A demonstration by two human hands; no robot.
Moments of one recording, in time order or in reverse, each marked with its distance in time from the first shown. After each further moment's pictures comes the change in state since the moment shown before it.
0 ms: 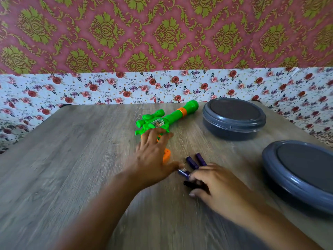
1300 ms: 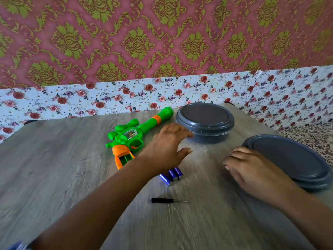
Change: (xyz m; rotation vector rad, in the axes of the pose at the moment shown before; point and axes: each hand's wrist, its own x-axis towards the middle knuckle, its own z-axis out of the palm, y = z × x) left_hand 0.069 0.078 0.007 -0.060 -0.124 0.334; right_hand -0.045 0.095 -0.060 -0.491 0.076 0.129
